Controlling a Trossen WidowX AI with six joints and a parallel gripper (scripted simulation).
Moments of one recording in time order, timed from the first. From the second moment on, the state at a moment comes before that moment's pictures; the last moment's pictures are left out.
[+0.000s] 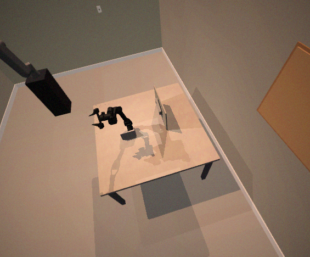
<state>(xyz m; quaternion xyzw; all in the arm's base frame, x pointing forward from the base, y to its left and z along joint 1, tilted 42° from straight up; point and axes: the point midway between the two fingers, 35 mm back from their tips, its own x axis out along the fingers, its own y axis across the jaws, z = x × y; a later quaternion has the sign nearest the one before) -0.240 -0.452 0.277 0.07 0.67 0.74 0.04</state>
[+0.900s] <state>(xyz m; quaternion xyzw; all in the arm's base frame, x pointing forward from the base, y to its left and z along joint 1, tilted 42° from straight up) 0.030 -0.457 0.419 -0.26 0.70 0.45 -0.49</state>
